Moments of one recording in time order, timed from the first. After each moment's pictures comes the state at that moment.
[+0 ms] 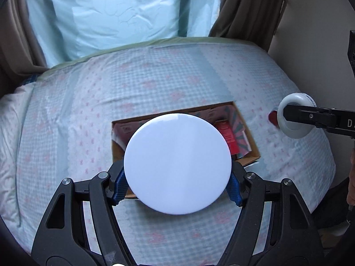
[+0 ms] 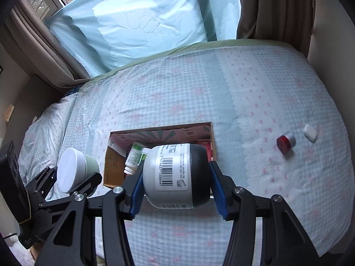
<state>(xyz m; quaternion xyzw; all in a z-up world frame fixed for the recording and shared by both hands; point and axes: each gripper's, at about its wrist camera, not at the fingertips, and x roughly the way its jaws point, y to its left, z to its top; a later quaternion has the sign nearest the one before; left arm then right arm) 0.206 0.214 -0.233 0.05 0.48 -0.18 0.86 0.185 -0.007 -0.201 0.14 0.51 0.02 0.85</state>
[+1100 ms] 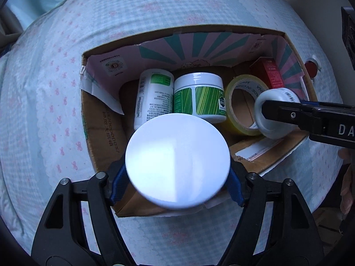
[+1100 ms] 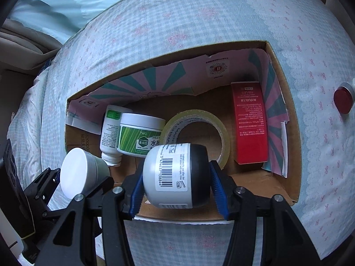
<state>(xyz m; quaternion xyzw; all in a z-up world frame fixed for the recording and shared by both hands) 0.269 0.217 -0.386 0.09 0.63 -0.19 0.75 0.259 0.044 -0.364 0.18 0.64 0.01 0.75</state>
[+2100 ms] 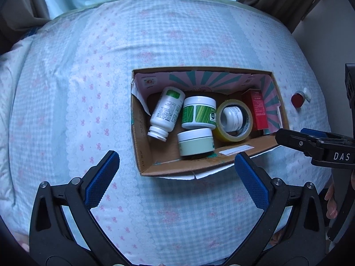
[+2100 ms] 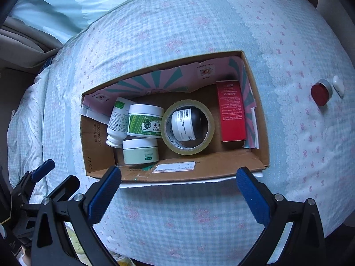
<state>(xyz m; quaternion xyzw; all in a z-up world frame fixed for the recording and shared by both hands) 0.245 0.257 -0.289 0.01 0.60 -0.14 0.79 0.225 0.037 -0.297 0.15 0.64 -0.01 0.75</state>
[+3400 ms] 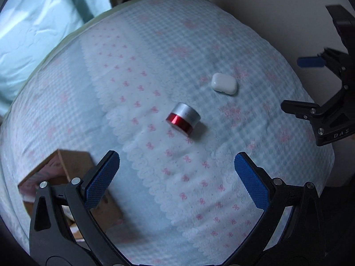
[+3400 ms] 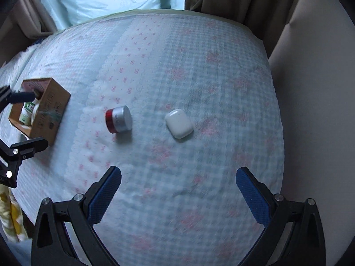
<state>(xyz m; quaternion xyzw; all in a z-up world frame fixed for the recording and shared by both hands) 0.217 -0.235 -0.318 0.20 0.56 -0.27 0.76 0.184 -0.394 -0.300 -0.08 0.57 0.04 0.81</state>
